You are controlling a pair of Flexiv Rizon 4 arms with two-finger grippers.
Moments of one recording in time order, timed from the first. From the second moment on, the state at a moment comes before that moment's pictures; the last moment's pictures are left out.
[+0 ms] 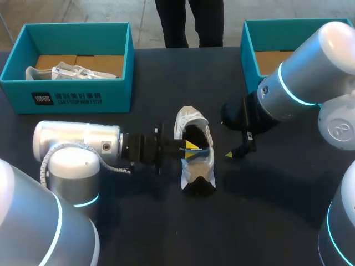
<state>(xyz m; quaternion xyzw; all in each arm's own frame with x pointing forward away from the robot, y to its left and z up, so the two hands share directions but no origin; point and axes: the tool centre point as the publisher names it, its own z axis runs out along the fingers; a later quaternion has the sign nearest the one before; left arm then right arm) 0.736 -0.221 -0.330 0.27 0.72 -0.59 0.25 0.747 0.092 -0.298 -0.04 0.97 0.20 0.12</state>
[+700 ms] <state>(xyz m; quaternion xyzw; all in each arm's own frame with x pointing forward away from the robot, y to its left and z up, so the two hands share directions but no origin) 0.755 -0.232 -0.340 0.28 0.72 -0.57 0.27 0.747 0.092 -0.298 -0.04 0.97 0.20 0.12</state>
